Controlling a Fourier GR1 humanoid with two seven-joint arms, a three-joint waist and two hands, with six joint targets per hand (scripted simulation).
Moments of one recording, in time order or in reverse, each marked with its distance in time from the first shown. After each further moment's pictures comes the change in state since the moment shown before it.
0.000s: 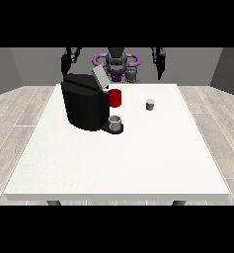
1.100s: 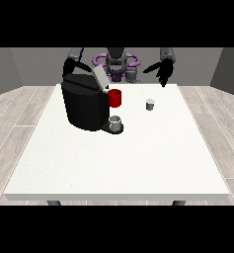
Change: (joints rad) left arm -0.170 0.240 -0.010 0.149 -0.257 -0.169 -0.036; right arm -0.070 0.068 0.041 0.060 0.162 -0.155 -0.017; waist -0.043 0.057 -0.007
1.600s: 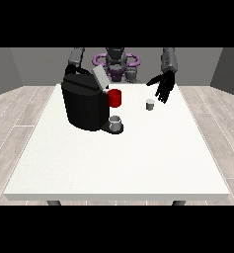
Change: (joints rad) left arm -0.161 0.071 0.012 0.222 -0.114 -0.040 -0.010; right arm -0.083 0.023 0.019 0.038 0.013 -0.010 0.027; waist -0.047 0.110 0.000
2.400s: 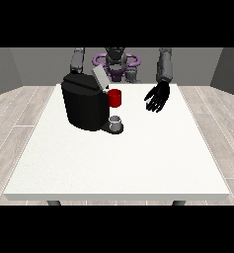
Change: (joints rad) left arm -0.160 -0.059 -0.052 0.269 -0.268 0.198 -0.103; right arm -0.106 0.022 -0.004 0.129 0.005 -0.011 0.003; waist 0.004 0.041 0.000
